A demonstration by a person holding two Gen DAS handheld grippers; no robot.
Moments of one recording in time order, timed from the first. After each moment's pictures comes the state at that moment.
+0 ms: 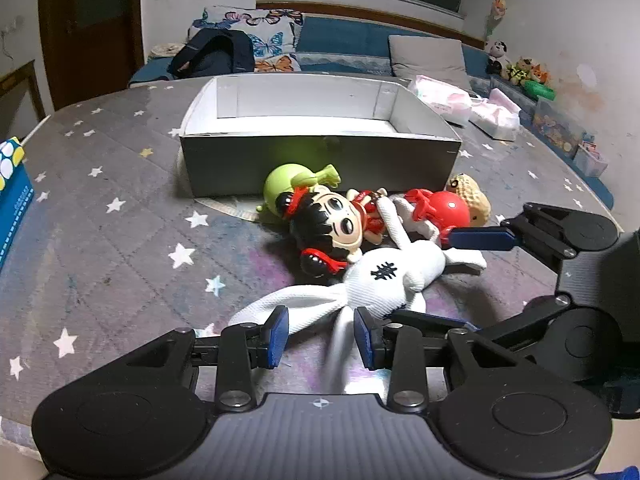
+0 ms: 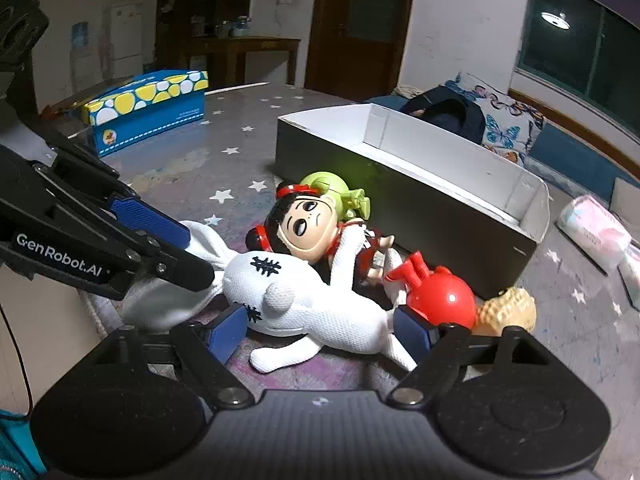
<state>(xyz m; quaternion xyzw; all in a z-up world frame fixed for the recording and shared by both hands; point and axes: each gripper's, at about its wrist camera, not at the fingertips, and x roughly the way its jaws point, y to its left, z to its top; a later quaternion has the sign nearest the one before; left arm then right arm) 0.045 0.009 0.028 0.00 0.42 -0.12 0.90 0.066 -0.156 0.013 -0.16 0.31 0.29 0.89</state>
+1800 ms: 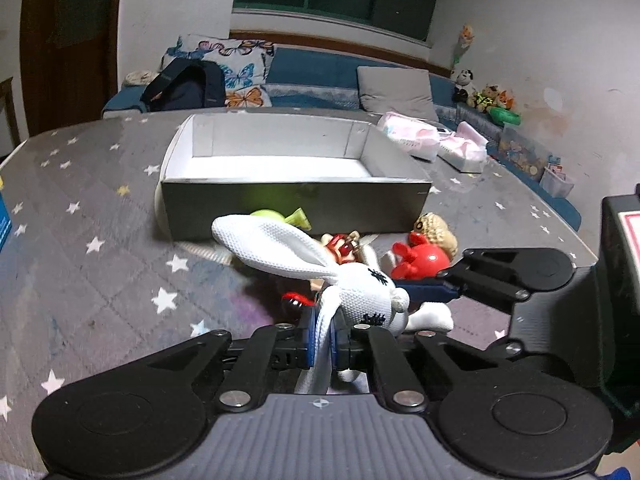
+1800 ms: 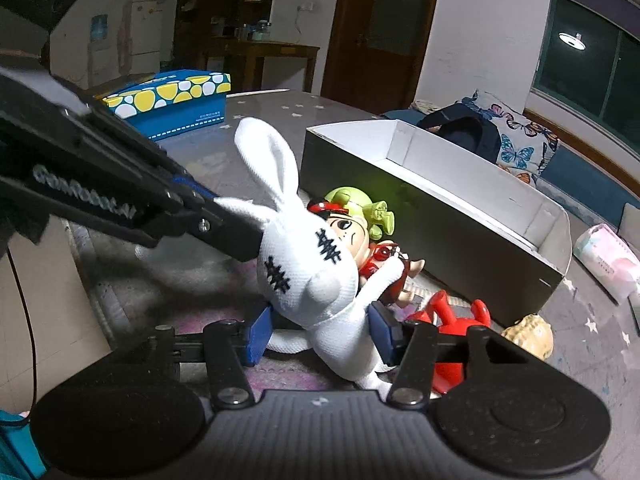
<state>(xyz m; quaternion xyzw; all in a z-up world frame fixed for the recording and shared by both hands) 0.051 0.017 0.046 -0.02 0.36 -0.17 0.92 0.063 -0.138 0.011 -0.18 0.29 0.30 0.89</state>
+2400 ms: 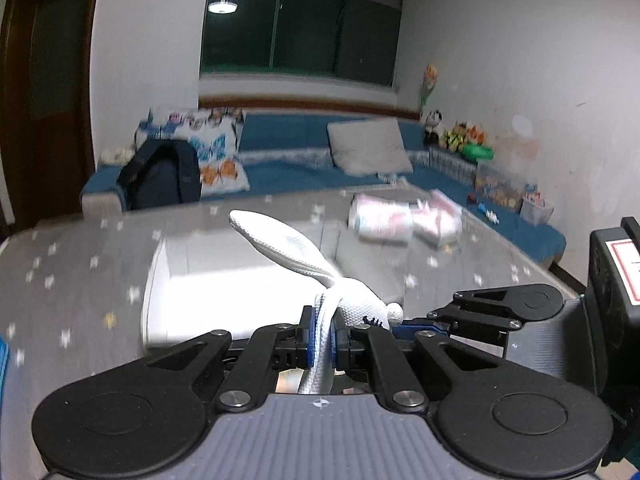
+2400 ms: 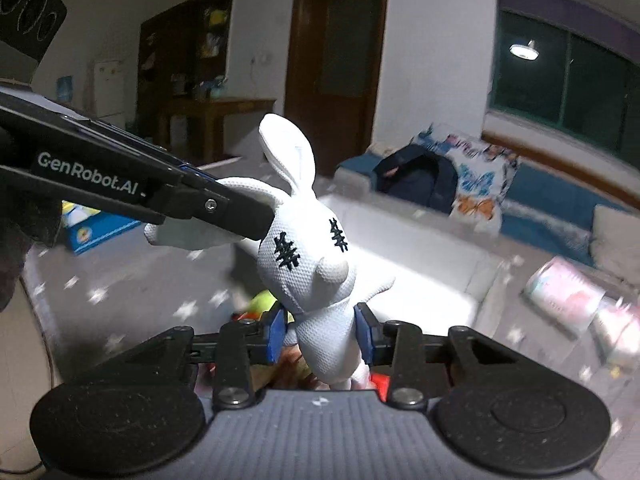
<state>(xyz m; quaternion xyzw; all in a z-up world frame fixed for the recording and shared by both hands) 0.103 -0.009 0.125 0.01 0.26 -0.20 0.94 0.102 -0.177 0.083 -0.12 0.23 0.27 0.93</state>
